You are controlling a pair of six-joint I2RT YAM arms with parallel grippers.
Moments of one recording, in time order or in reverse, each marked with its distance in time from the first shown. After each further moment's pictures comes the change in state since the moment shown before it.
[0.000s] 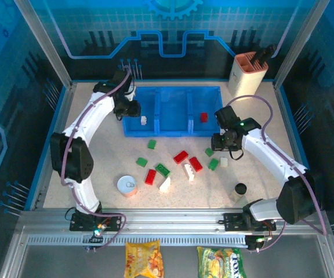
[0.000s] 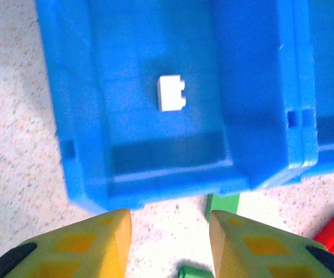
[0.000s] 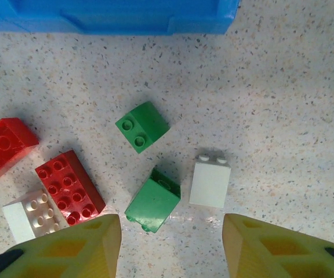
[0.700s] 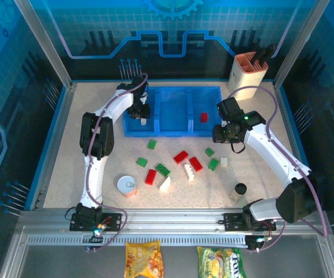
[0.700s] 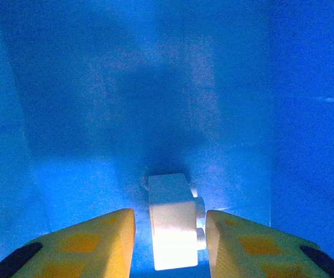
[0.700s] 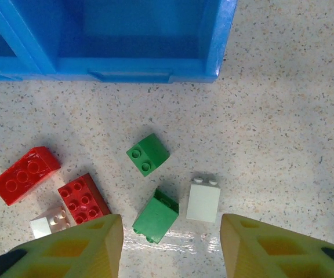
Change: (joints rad) left arm -0.015 0.500 0.300 0.063 -0.021 -0.005; right arm -0.010 0.005 0.142 -0.060 0.028 -0.026
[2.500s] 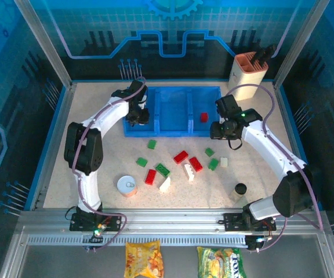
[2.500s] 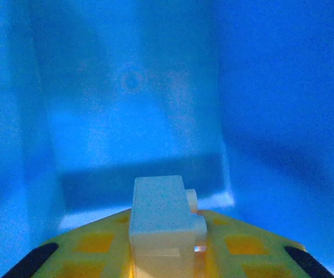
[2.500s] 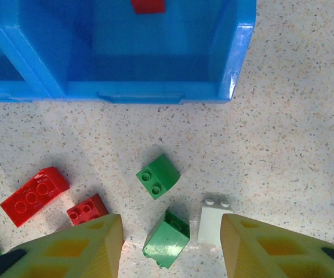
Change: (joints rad) left arm -0.055 -0.303 -0.317 0.092 -0.006 -0.067; right arm -0.015 0.054 0.010 0.065 -0.022 -0.001
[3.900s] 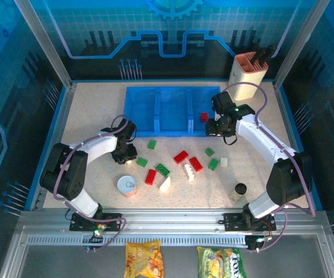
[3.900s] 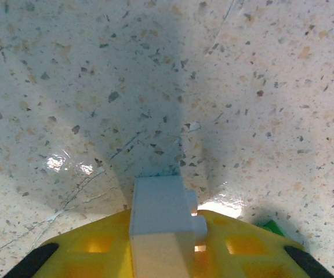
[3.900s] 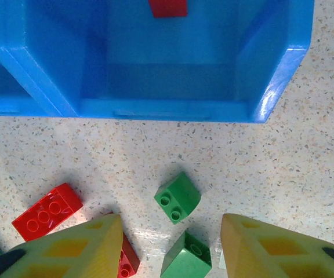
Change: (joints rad) left arm -0.019 -0.383 -0.774 0.204 -0.024 -0.458; right arm -0.008 0.120 0.052 0.049 -0.055 0.000
